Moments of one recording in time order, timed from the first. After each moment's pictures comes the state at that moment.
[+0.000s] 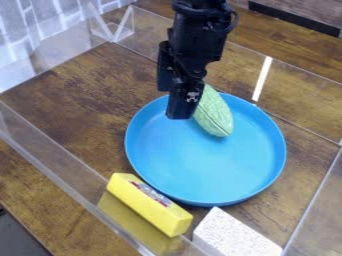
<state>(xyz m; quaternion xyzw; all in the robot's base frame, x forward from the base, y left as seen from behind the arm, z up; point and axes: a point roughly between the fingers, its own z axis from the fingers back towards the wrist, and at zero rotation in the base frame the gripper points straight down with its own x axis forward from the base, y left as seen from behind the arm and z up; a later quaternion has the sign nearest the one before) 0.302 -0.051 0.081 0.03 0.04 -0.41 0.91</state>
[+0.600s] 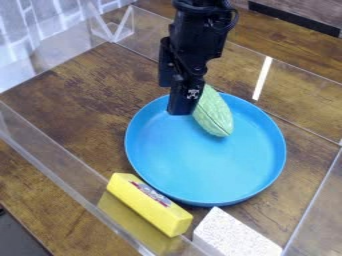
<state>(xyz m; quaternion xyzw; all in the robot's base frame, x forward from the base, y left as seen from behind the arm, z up) 0.309 -0.049 0.083 0.04 0.03 -0.41 0.91</state>
